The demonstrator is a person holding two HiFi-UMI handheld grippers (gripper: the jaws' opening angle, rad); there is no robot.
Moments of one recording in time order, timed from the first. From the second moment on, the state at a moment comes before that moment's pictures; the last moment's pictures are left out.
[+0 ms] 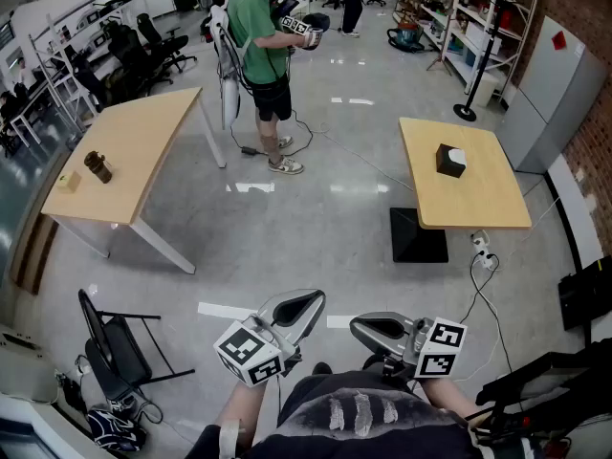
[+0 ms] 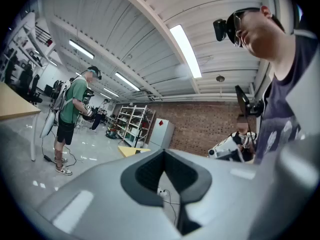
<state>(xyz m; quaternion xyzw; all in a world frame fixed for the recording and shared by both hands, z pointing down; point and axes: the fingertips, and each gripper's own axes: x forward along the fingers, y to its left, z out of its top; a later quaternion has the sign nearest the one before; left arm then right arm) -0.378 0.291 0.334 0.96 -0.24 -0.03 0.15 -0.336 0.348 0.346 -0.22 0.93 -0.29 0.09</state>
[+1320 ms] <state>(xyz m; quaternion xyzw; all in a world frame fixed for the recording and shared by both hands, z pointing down) -0.127 0.136 0.325 0.94 -0.32 0.07 0.13 -0.113 0.198 0.373 -0.07 0.95 -0.29 0.07</state>
